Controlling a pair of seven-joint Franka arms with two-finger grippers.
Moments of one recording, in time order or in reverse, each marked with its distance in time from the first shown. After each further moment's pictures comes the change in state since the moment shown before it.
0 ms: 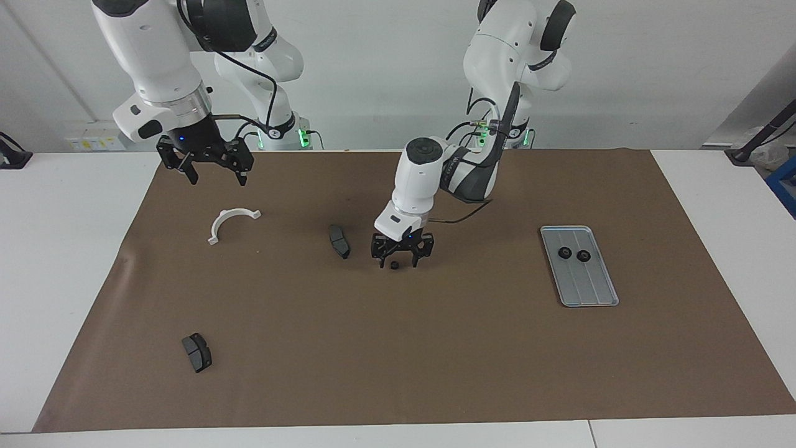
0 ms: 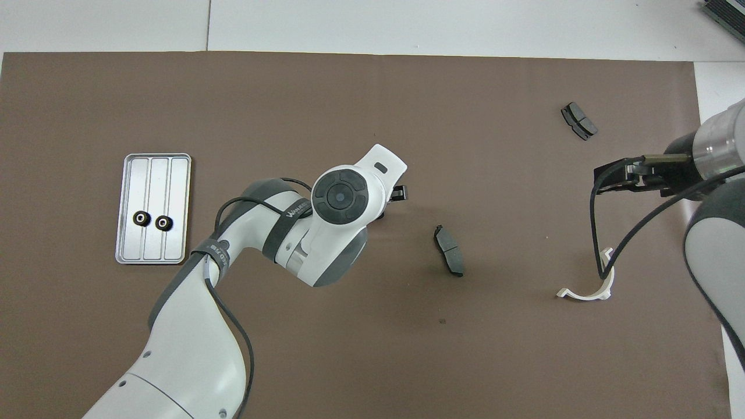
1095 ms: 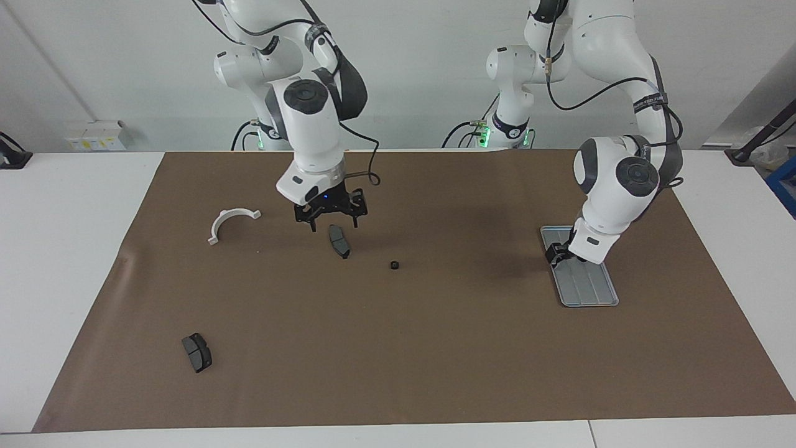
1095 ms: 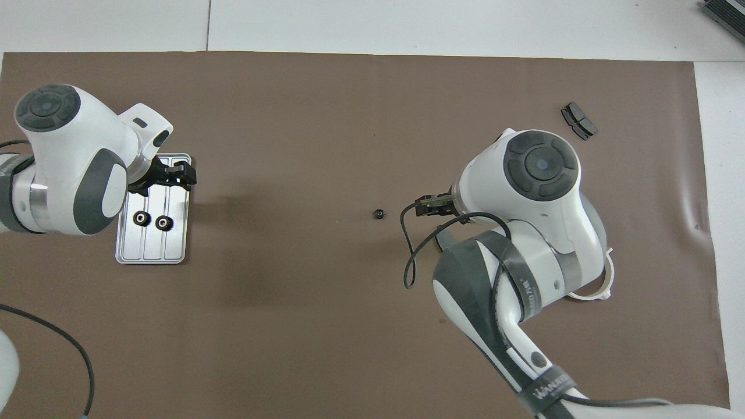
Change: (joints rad) left arm 0.525 -0.201 0.020 -0.167 0.058 -0.331 0.487; right arm 0.343 0.179 0.012 -0.206 0.001 0.417 0.212
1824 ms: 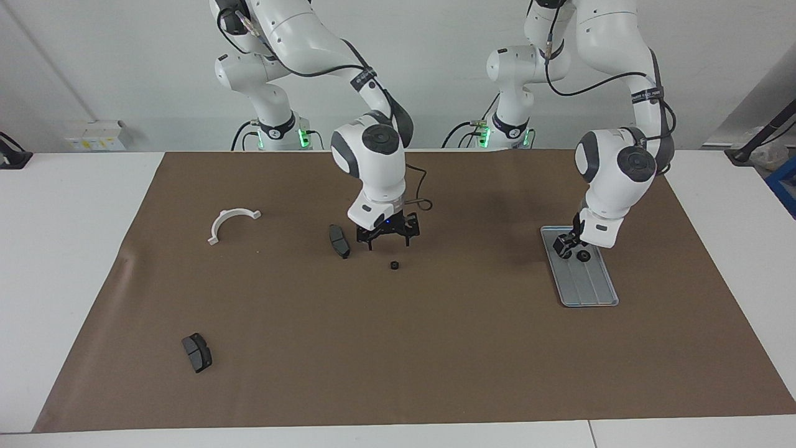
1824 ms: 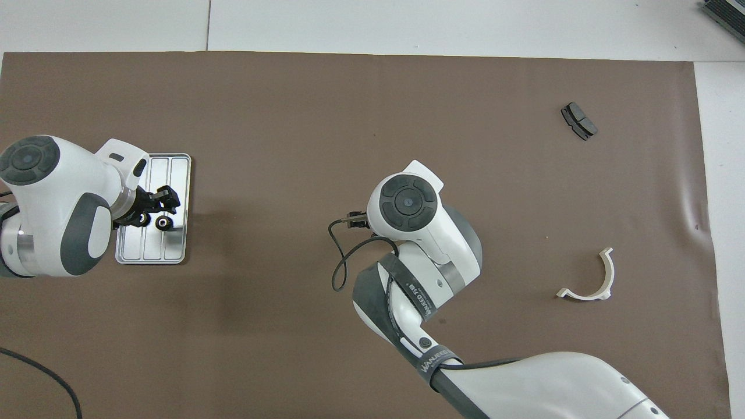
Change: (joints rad) left arm 0.072 -0.100 -0.010 -0.221 -0.002 0.151 -0.176; right arm 0.163 0.256 -0.001 0.068 -0.056 0.223 0.224
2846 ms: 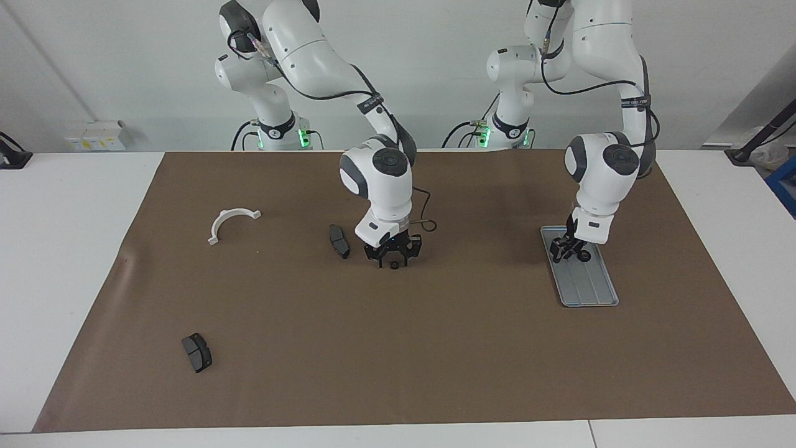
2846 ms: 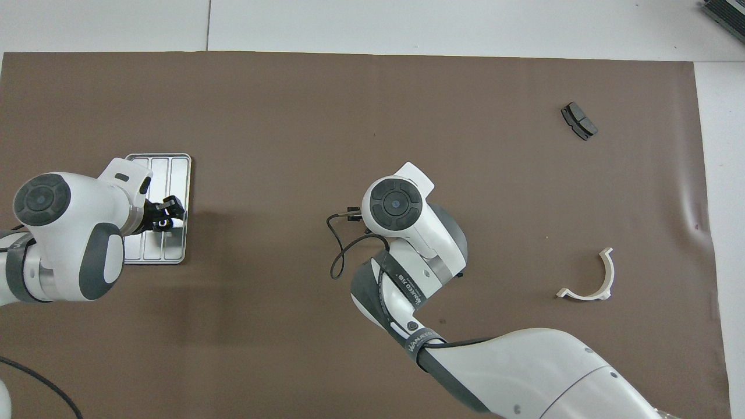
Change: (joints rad) left arm 0.011 -0.017 0.004 -0.151 -0.004 0.240 -0.017; right arm -0.001 0.077 -0.006 0.016 -0.036 0.071 0.063
